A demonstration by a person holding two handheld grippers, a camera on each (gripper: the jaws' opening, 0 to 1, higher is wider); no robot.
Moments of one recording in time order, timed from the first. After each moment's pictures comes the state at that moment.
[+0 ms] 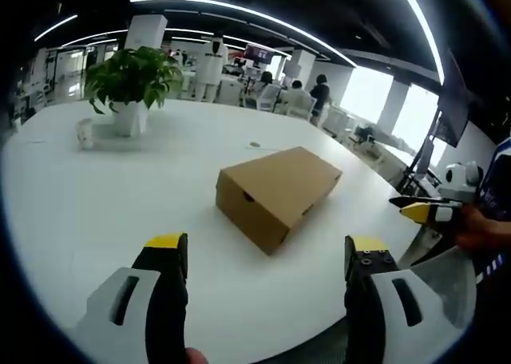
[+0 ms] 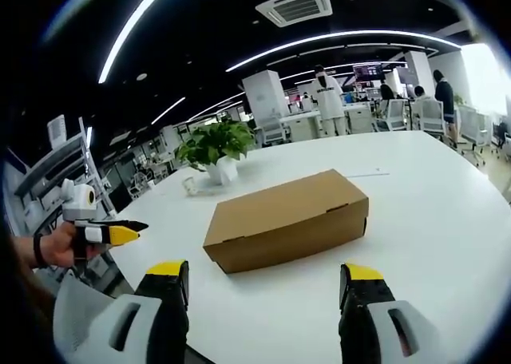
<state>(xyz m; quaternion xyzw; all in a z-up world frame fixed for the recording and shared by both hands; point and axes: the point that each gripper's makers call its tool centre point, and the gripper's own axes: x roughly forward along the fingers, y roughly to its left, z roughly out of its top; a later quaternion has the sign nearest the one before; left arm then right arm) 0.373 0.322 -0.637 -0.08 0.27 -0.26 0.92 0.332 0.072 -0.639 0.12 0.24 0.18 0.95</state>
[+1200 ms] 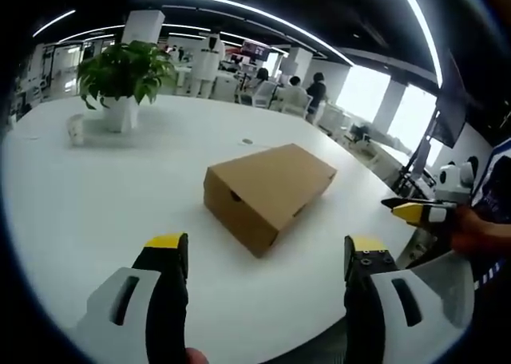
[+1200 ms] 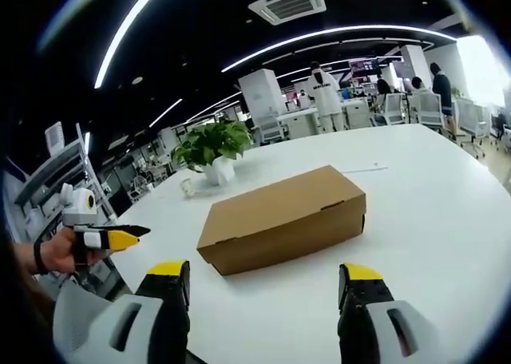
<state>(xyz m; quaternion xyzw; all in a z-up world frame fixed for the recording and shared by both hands) 0.378 0.299 -0.641 -0.09 0.28 -0.28 0.92 0.344 0.063 -0.648 0.13 0.25 0.18 0.94</state>
